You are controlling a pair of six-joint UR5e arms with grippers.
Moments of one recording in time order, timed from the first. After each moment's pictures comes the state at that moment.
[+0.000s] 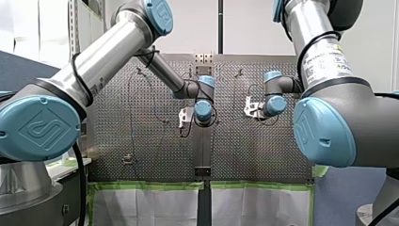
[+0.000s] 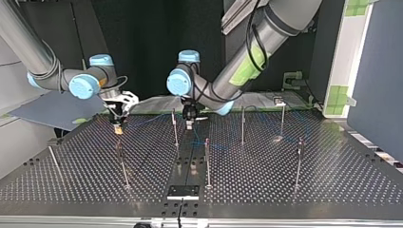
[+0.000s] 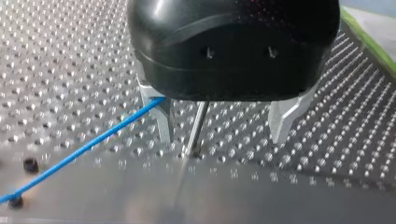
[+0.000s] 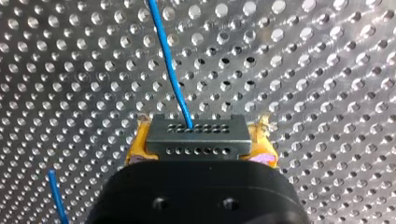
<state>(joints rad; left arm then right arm) -0.58 -2.30 -1.33 -2.88 -2.07 -1.62 1.85 -0.98 1.53 -0.36 1.46 1.65</state>
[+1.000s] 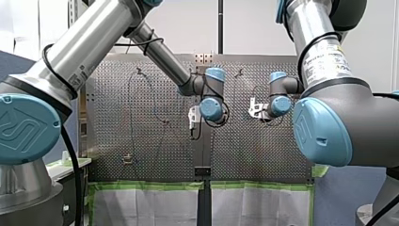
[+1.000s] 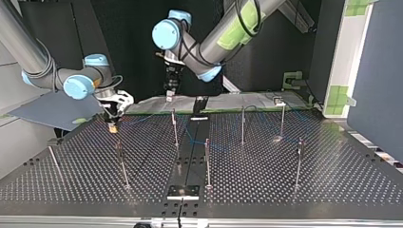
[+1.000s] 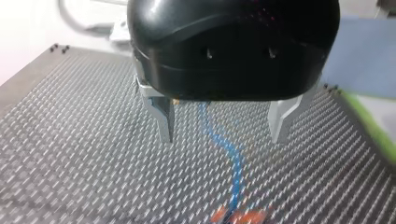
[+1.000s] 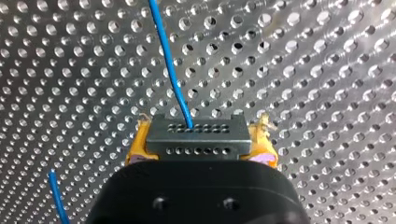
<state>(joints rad) -0.77 -2.16 -1.57 -2.69 -2.09 -1.67 1.81 -0.98 1.53 -0.35 1.45 1.64</state>
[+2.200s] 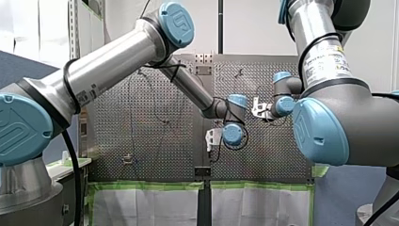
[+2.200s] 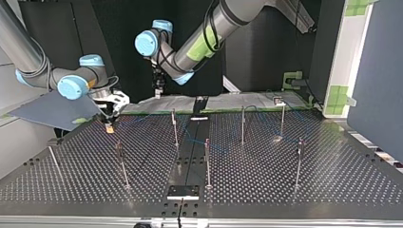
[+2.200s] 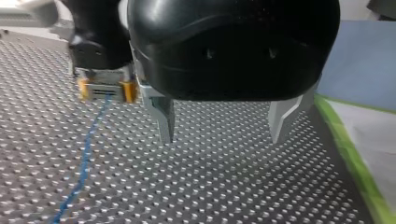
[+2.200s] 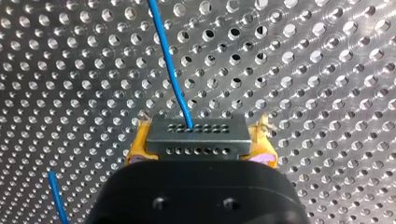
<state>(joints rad) -0.83 -2.48 -1.27 -2.75 -2.19 -1.73 1.78 -0.98 1.53 -0.35 1.40 1.64</state>
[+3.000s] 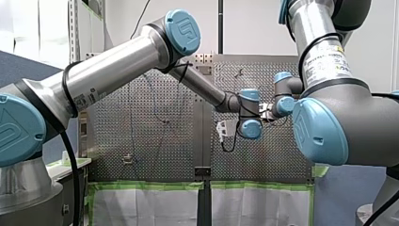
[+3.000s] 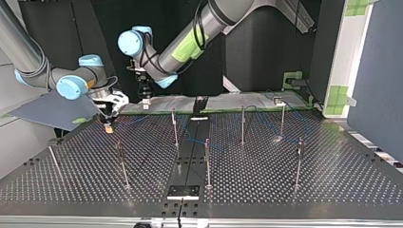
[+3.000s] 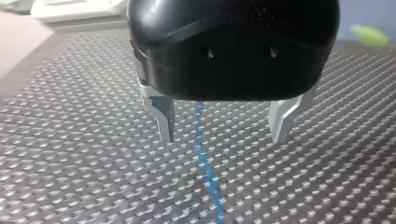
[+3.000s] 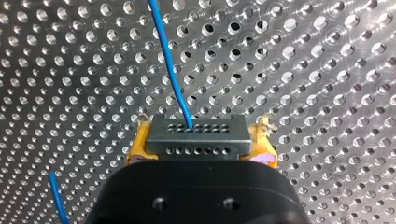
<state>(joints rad) -0.88 -2.53 -1.05 -2.62 -2.40 -1.66 1.77 -0.98 1.53 -0.35 1.39 1.64</state>
